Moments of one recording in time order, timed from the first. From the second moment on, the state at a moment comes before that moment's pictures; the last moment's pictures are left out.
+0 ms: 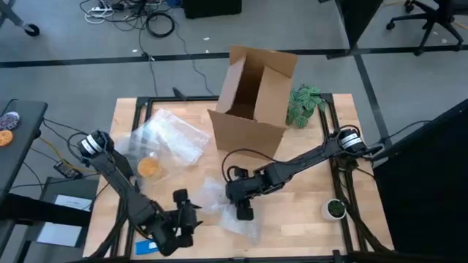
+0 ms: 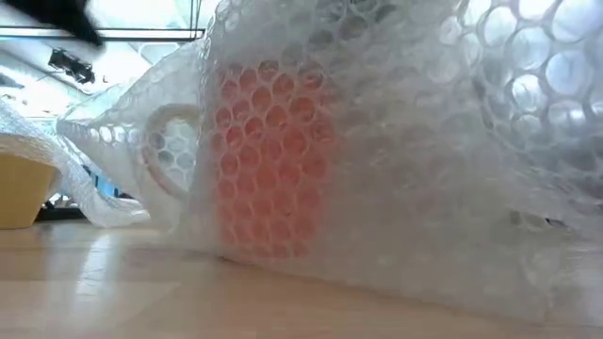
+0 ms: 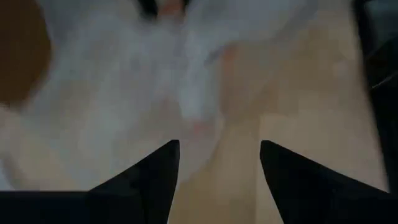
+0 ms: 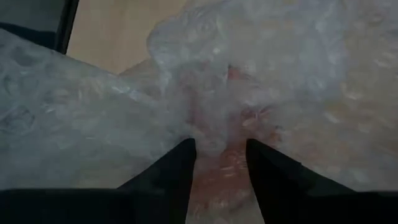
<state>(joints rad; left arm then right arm) -0.88 1.62 1.05 -0.53 -0.72 -0.89 0.34 1.93 1.49 -0.48 0.08 0.29</state>
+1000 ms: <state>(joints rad) -0.50 1.77 0.88 0.28 -0.53 -0.38 0.35 1.92 1.50 -0.78 0.07 0.37</state>
